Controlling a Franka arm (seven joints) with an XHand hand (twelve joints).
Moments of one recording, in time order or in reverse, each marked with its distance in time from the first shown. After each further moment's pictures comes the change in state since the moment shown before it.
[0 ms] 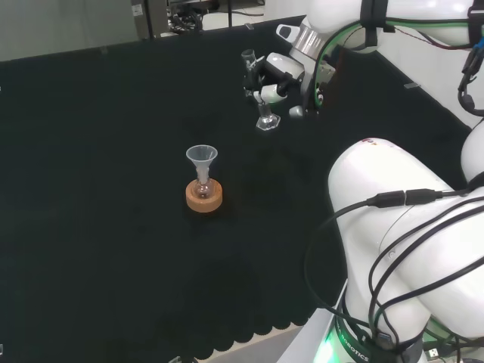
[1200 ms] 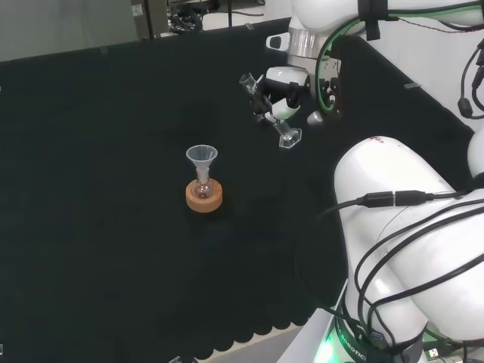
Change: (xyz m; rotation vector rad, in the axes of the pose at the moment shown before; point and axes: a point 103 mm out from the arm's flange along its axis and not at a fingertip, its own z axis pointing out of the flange) arm 0.038 -0.075 -0.011 0.272 -0.212 -0.027
